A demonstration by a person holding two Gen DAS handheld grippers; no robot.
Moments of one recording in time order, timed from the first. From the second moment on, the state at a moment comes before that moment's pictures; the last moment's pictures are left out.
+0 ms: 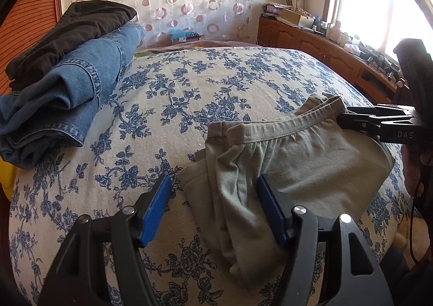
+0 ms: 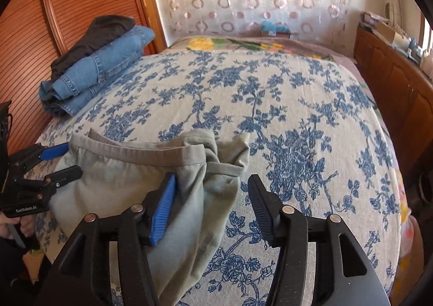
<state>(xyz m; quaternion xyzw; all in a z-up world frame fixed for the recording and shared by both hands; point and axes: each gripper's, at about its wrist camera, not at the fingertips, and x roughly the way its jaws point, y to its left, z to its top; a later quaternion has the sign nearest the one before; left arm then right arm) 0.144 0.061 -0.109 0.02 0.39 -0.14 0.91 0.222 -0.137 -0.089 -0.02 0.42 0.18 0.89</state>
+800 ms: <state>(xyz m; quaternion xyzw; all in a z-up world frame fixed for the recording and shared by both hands) 0.162 0.059 -0.112 0.03 0.42 -0.13 0.90 0.211 -0.120 -0.099 -0.05 0.41 0.21 0.89</state>
